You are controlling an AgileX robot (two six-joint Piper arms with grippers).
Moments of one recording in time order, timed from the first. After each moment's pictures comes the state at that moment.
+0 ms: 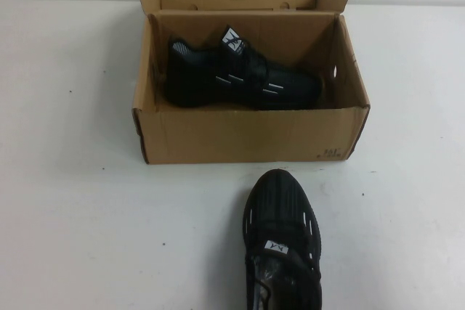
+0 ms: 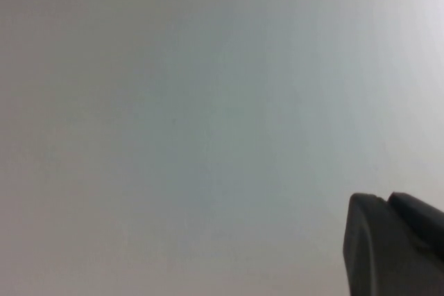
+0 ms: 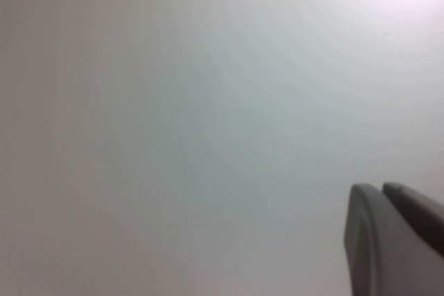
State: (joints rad) right arm 0.04 -0.01 0.03 0.12 -0.51 0.07; left arm -0.18 -0.02 0.03 0.12 -0.53 -0.06
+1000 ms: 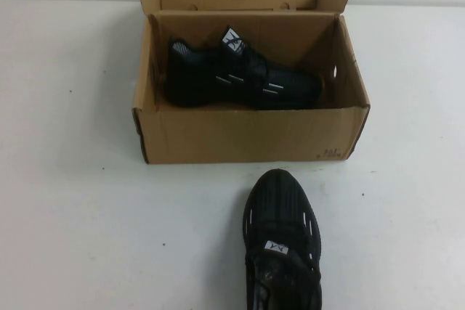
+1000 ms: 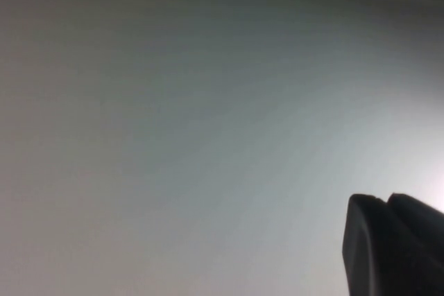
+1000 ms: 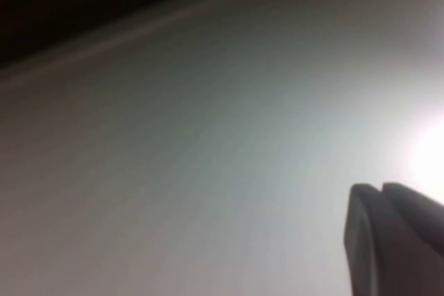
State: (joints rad) right arm 0.04 0.11 -0.75 0.12 -0.29 0.32; left arm -0.18 0.14 -0.68 0.12 -0.29 -0.15
